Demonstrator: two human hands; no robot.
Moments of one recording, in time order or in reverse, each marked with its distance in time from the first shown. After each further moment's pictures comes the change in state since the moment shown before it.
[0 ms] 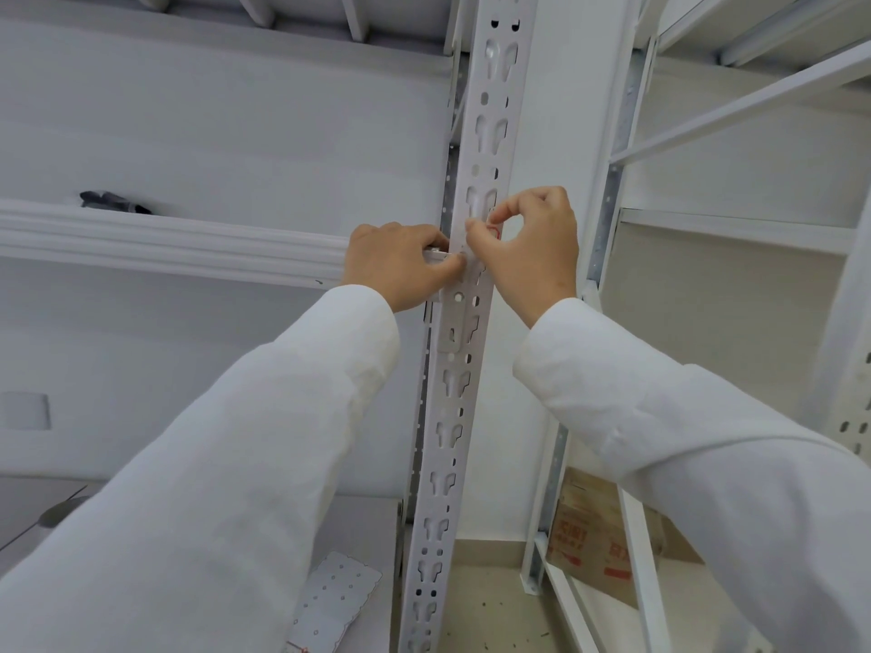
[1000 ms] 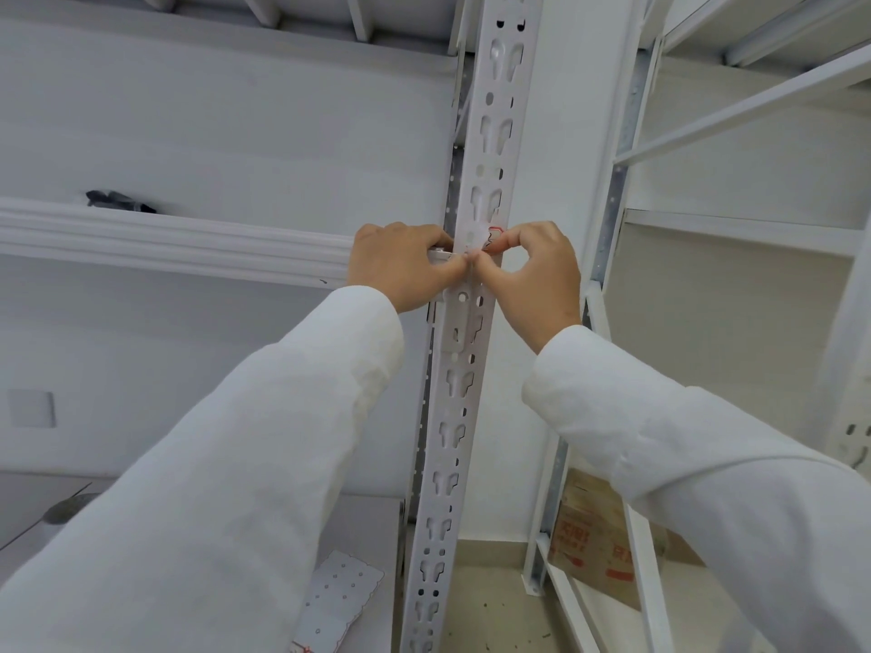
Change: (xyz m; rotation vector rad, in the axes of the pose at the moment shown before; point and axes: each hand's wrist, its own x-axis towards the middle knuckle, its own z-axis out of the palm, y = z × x) left_hand 0.000 -0.001 0.002 0.003 0.010 0.002; right_hand -0.018 0.019 0.005 0.054 -0.053 0.013
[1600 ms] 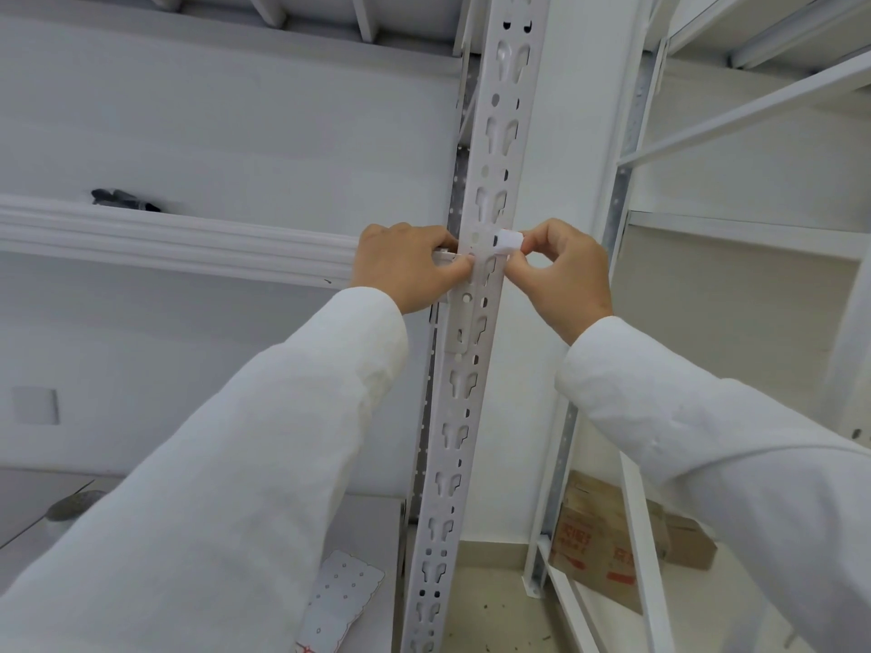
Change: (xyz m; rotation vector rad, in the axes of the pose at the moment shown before) left_hand -0.001 0.000 -0.001 0.008 0.003 0.017; right_hand 0.010 0.014 -0.017 0.093 -0.046 0.039
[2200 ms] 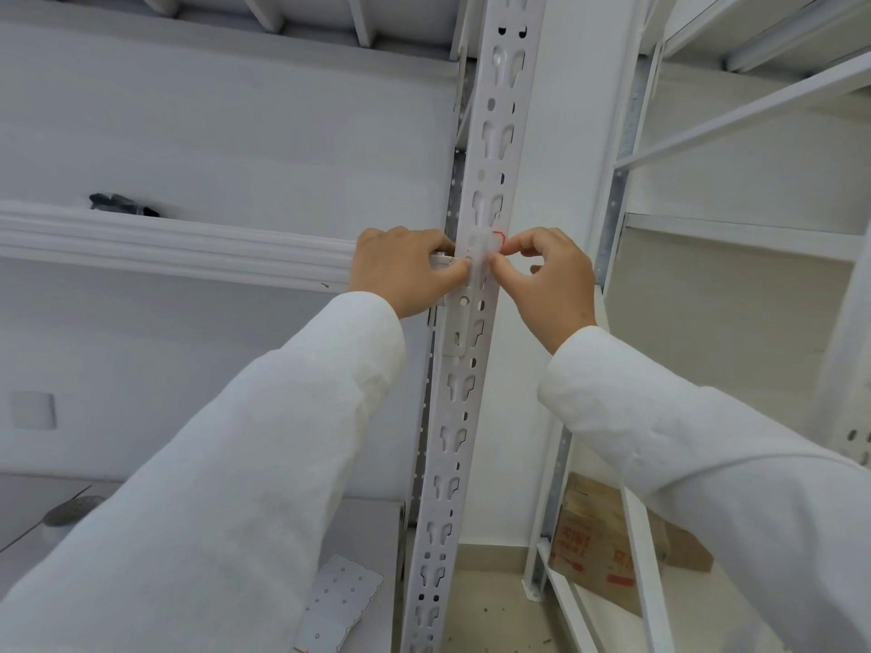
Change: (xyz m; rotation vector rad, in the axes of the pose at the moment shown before) left_hand -0.003 0.003 -0.003 0.001 0.005 -0.005; right_hand -0.005 -0.003 0.010 -0.067 0.046 -0.062
